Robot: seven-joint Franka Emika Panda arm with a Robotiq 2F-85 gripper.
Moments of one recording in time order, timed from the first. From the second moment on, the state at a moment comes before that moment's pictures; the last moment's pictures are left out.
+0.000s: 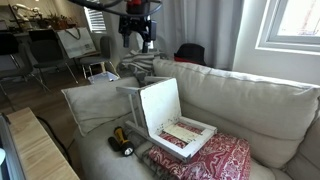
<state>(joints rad) -0.06 0.05 -0.10 -2.27 0.13 2.13 -0.33</state>
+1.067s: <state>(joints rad) -0.18 0.35 -0.09 -2.06 0.31 2.13 -0.47</state>
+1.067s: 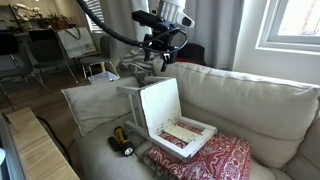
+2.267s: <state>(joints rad) -0.52 1.00 0.01 -1.38 0.48 1.74 -0.46</state>
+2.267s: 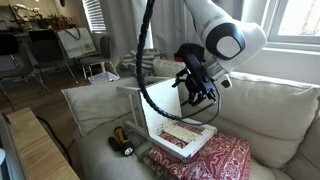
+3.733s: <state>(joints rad) -0.62 1.27 0.05 -1.32 0.43 2.34 -0.84</state>
